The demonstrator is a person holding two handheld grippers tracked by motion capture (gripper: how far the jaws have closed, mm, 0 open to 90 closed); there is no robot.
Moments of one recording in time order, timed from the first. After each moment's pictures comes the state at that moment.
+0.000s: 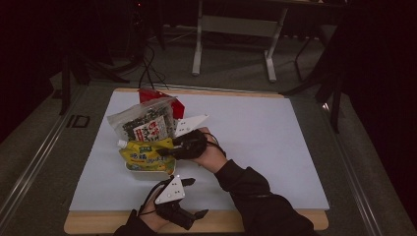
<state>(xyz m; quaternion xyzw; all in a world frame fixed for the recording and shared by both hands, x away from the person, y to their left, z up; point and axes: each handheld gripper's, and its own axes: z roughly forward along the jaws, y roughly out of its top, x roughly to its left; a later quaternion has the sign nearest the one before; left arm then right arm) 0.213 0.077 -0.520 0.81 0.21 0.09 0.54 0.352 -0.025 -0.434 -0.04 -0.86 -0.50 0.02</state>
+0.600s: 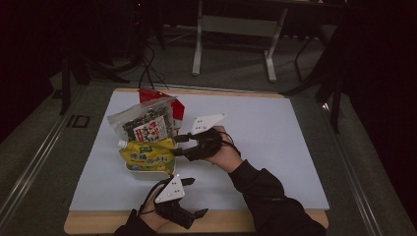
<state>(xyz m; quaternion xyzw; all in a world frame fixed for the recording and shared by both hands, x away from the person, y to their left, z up) 0.215 0.077 -0.520 0.81 0.21 0.09 0.54 0.353 -0.064 -0.426 -0.07 -0.86 -0.51 -0.02</state>
